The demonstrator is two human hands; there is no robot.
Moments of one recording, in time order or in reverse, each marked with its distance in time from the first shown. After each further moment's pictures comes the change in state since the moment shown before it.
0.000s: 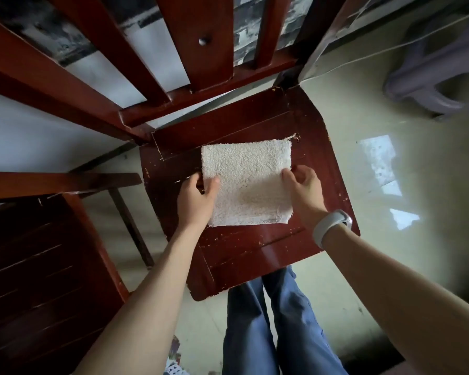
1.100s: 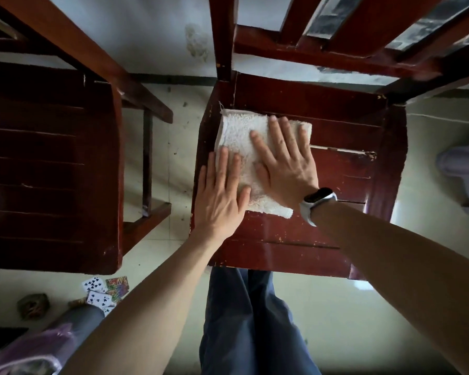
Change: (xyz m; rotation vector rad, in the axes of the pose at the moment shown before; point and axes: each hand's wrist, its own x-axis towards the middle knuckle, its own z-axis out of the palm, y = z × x) left_hand -0.034 -0.096 0.027 0.519 0.233 0.308; right_hand 0.001 -0.020 0.095 -1.231 -0.190 -1.372
